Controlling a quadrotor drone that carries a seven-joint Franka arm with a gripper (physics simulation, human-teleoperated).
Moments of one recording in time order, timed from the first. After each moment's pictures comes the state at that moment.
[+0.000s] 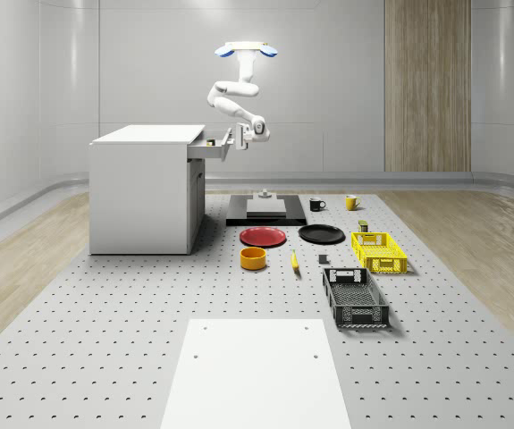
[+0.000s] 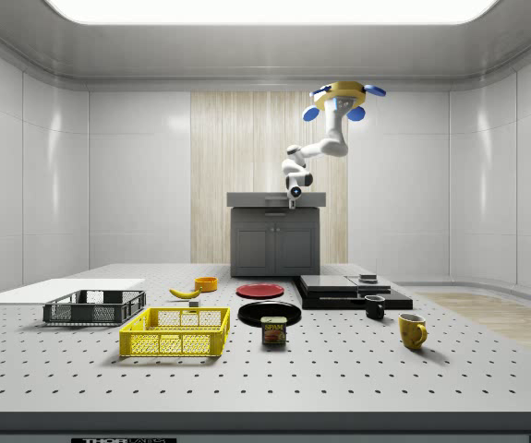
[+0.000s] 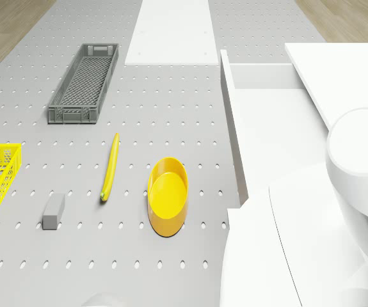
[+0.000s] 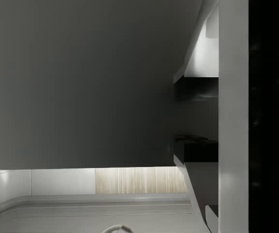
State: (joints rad) arm -2.18 -1.68 0.86 -2.46 -2.03 0.52 2.46
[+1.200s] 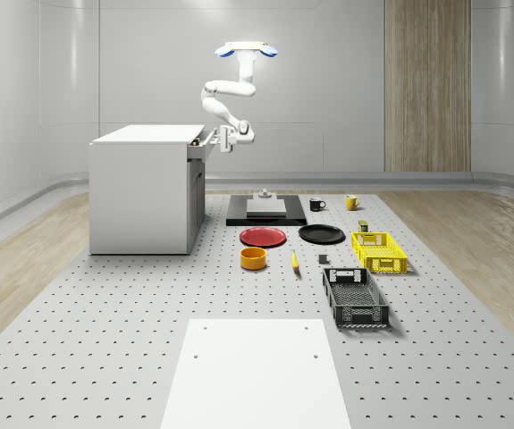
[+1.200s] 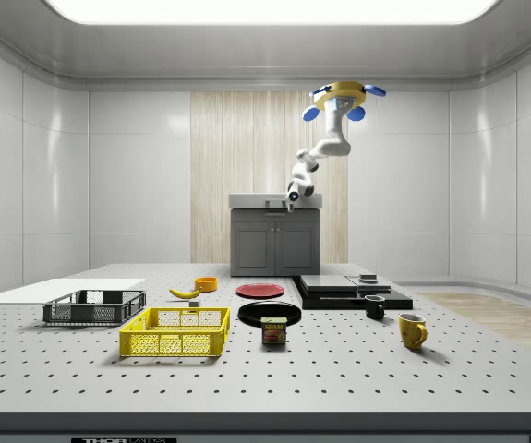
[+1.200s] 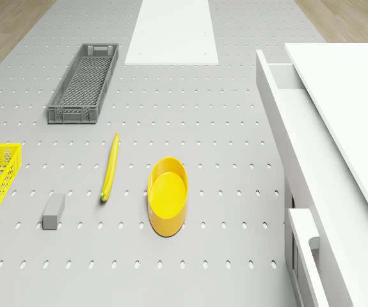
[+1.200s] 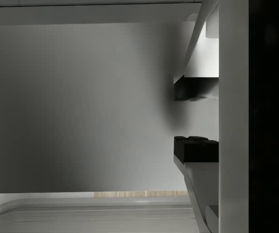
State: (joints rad) arm -1.82 -1.70 0.73 -2.52 -2.65 0.61 2.06
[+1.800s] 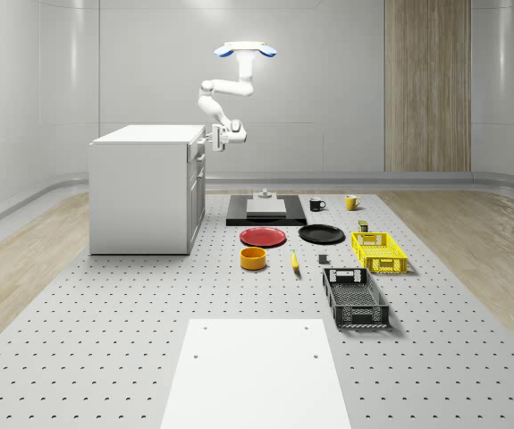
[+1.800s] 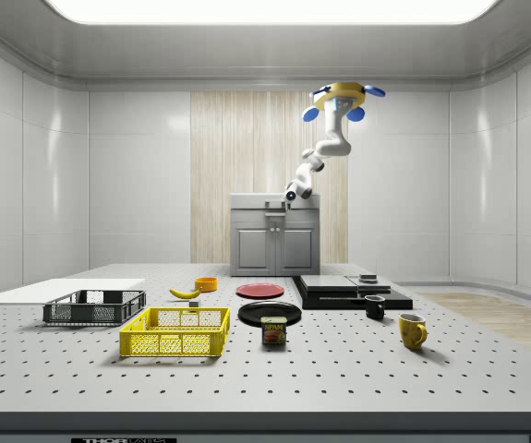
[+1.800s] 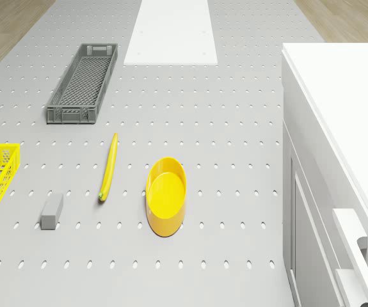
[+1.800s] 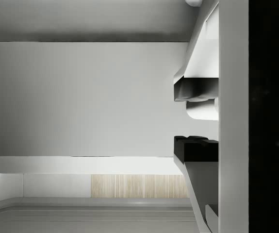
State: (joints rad) arm -1.66 -1.72 0.75 -2.51 -2.87 0.70 1.81
